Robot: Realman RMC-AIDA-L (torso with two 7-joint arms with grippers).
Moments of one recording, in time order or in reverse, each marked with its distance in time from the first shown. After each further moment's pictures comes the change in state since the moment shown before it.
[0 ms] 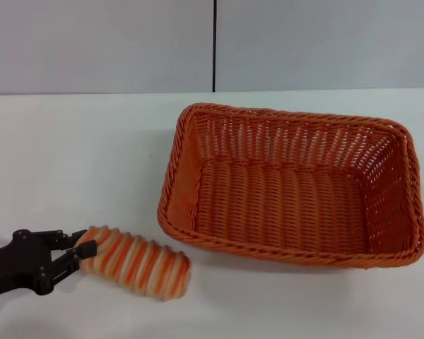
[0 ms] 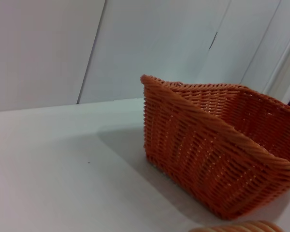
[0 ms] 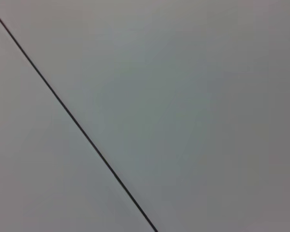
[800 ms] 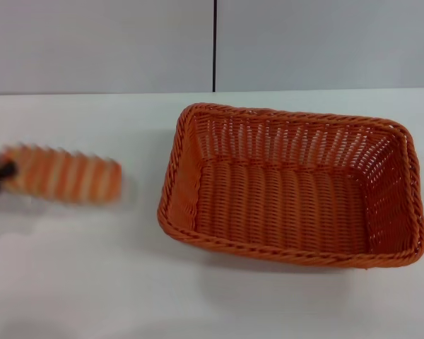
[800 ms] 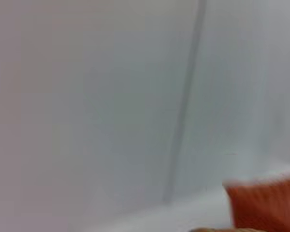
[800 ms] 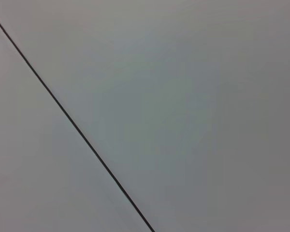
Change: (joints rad) left arm -0.002 0.030 -0.234 0.124 -0.085 0.096 -0.012; right arm -0.002 0.001 0.022 0.005 0.001 0.026 0.005
